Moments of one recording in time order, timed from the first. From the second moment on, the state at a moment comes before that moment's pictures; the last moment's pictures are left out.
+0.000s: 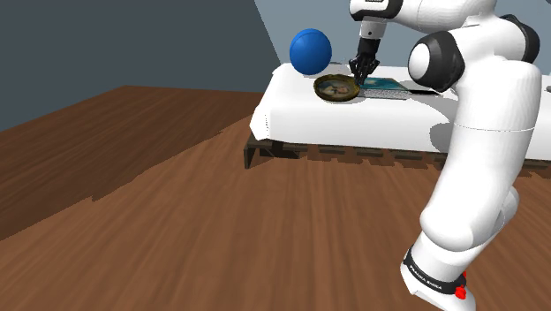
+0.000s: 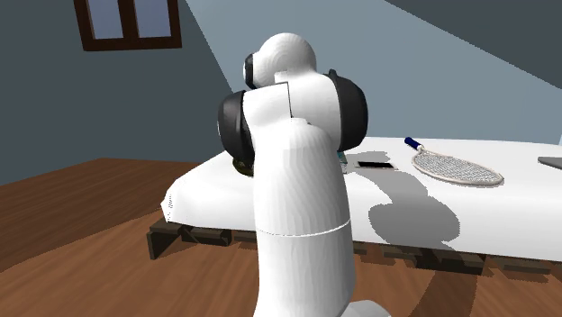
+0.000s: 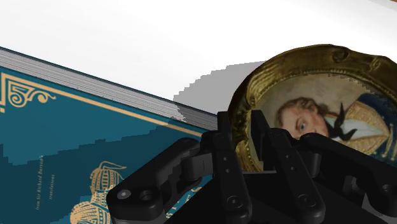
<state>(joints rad) -0.29 0.25 -0.50 -1.30 0.15 1.53 -0.24</state>
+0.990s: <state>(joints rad) -0.35 0.35 -0.50 -0.99 0.20 1.32 -0.25</state>
